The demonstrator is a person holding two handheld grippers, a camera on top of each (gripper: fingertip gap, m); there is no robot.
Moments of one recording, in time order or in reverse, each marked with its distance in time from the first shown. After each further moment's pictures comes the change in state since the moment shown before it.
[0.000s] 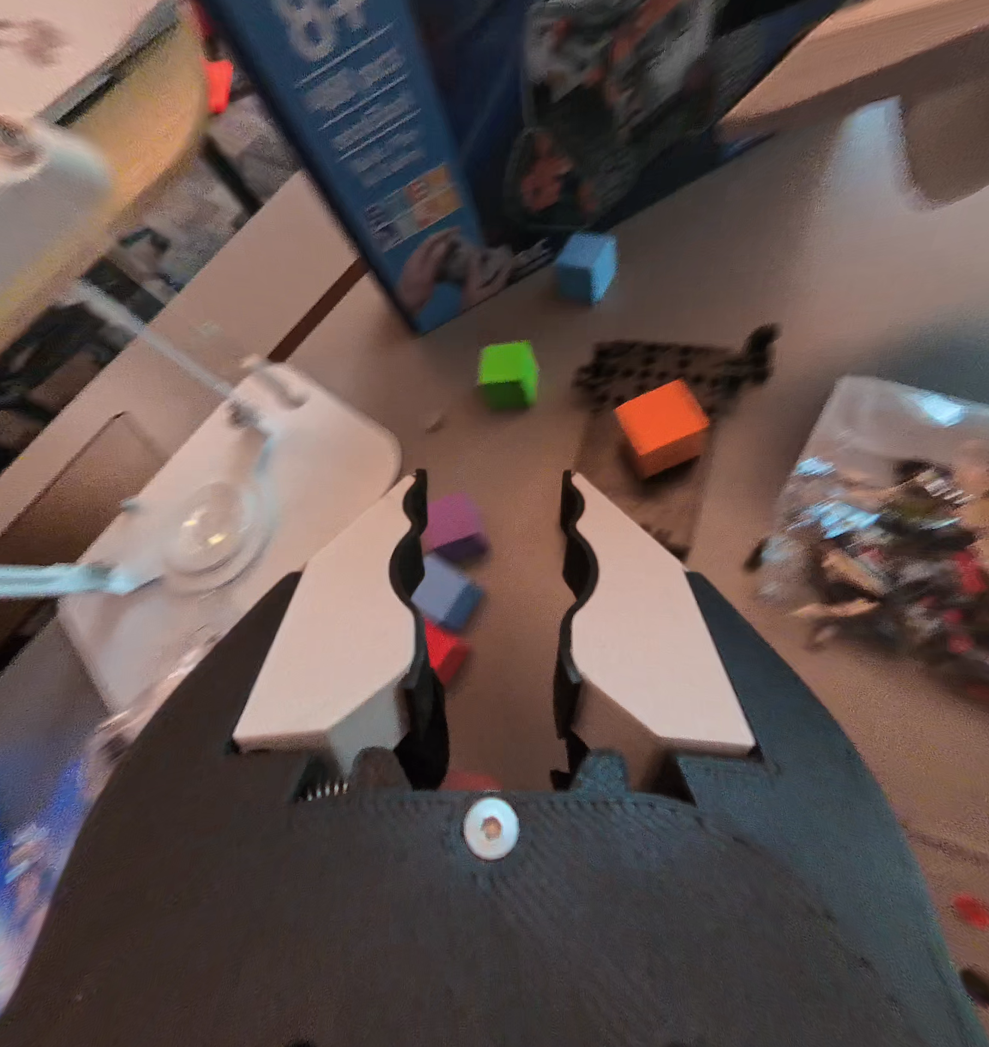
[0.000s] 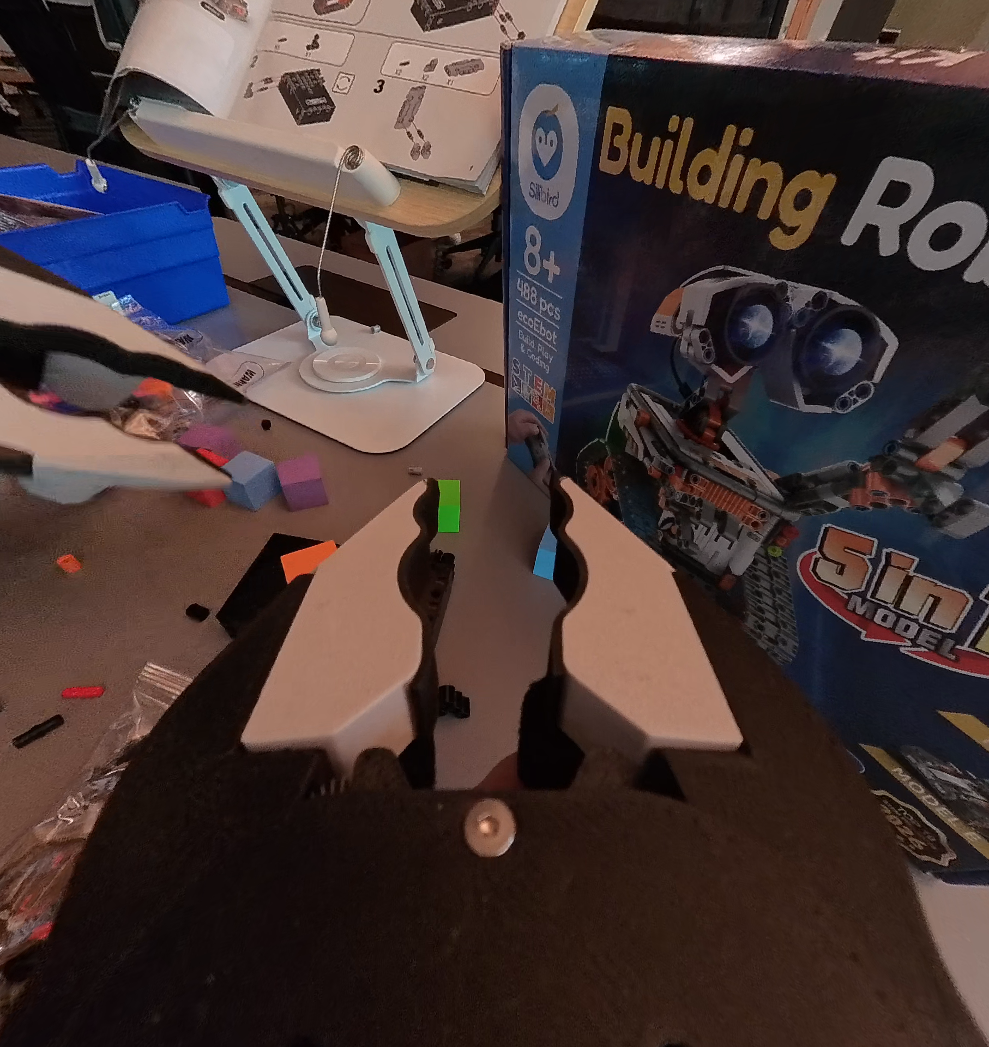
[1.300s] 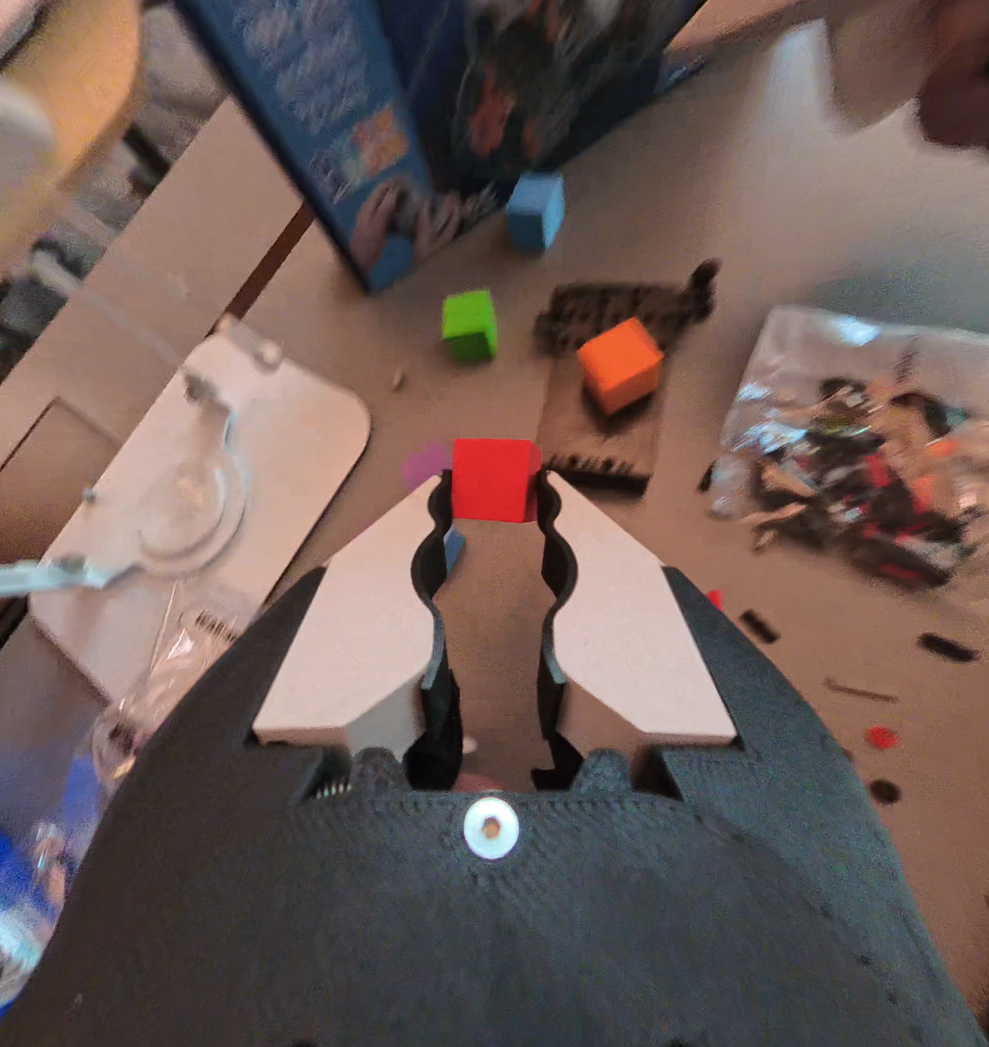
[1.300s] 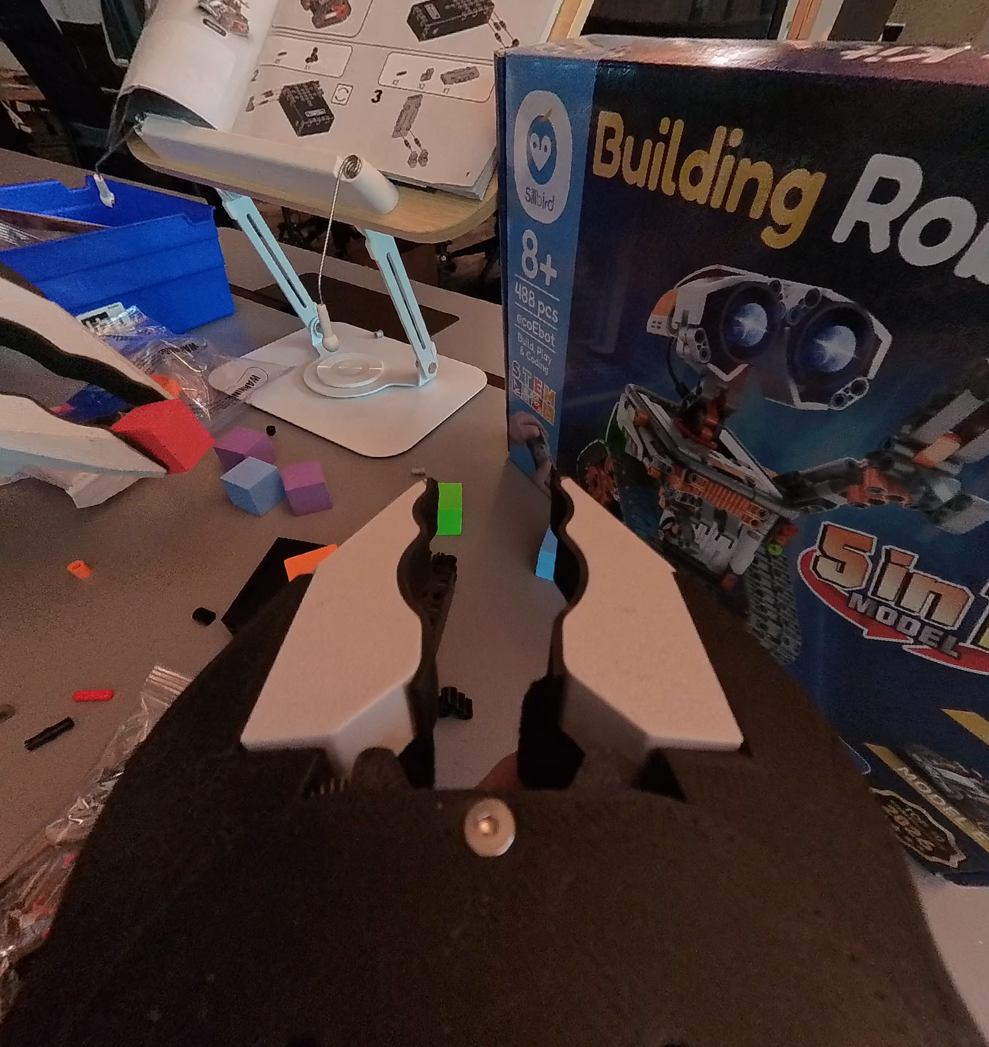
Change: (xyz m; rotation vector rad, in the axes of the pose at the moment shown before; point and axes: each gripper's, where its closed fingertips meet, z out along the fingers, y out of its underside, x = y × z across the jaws) left arm 0.006 0.008 -0.024 -0.075 0.138 0.036; right arm 0.001 -0.001 -0.001 0.007 -0.007 0.020
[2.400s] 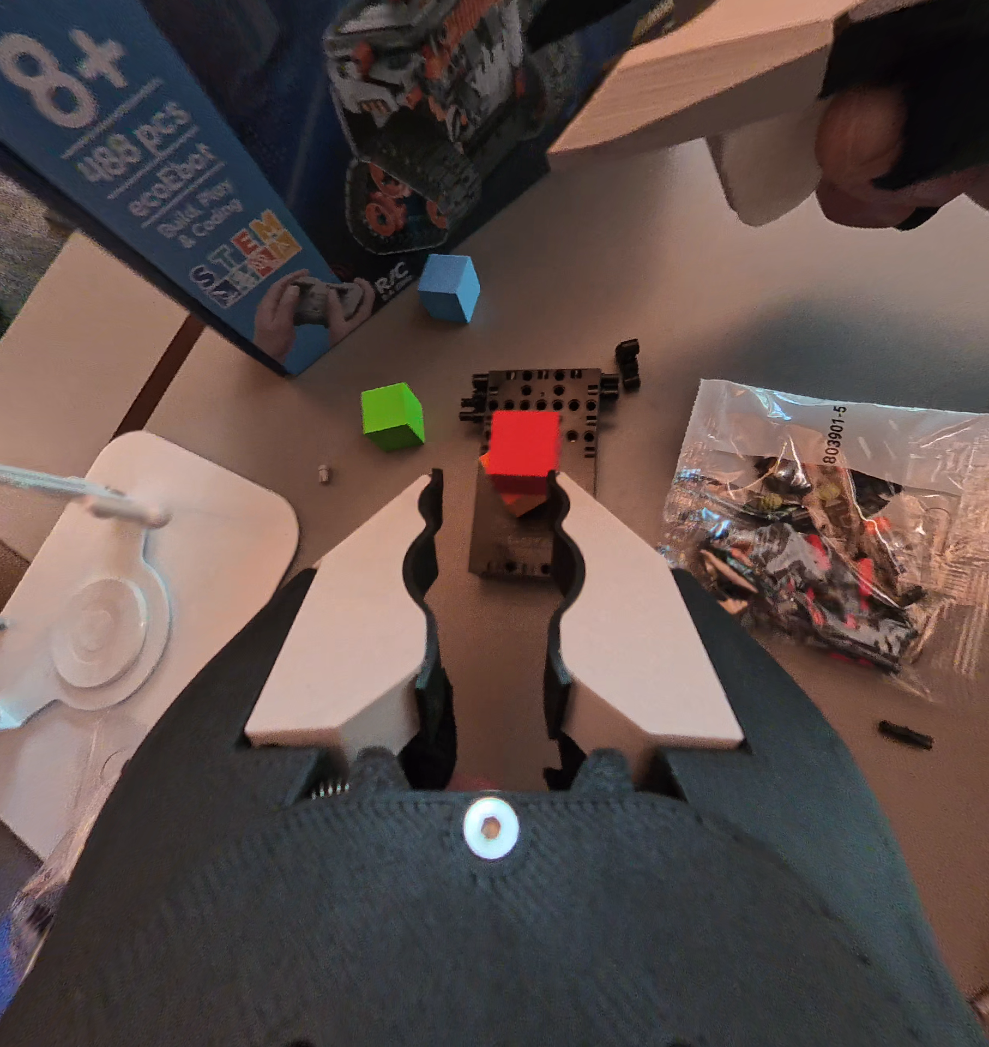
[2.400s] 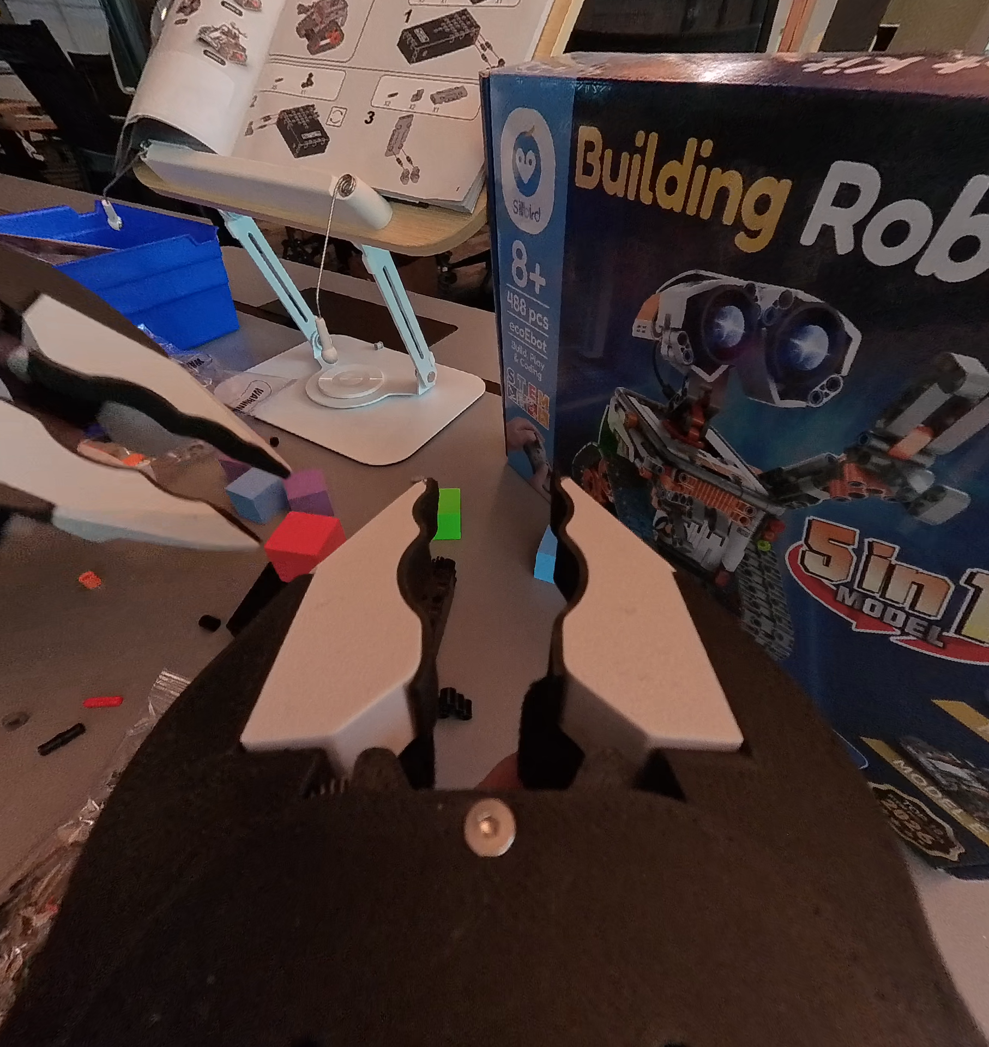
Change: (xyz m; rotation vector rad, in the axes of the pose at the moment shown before) left arm 0.031 -0.034 0.037 0.001 0.095 0.053; right arm 0.003 -0.003 -0.004 0.015 -0.002 0.025
